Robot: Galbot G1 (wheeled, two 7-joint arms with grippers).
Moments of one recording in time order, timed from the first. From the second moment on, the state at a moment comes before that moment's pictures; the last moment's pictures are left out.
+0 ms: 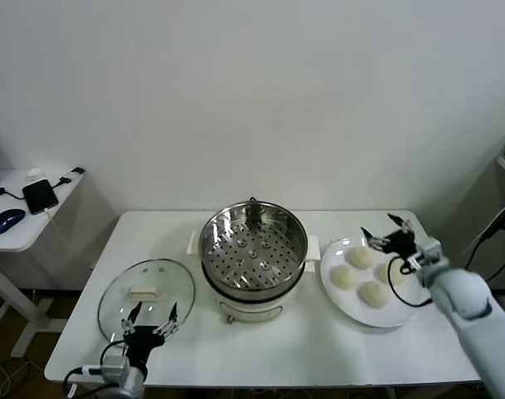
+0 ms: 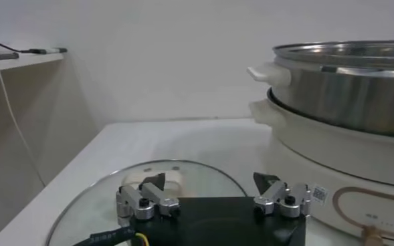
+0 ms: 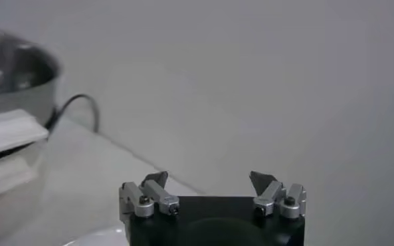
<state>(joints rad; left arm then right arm) 1.61 -1.45 -0.60 -1.93 -0.11 0.16 0.02 -0.55 0.63 -0.07 1.42 0.24 -0.13 -0.59</state>
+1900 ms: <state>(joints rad) 1.61 -1.45 -0.59 -1.86 -0.10 0.11 0.01 0.13 1.10 -0.93 0.46 -0.06 0.01 -1.13</state>
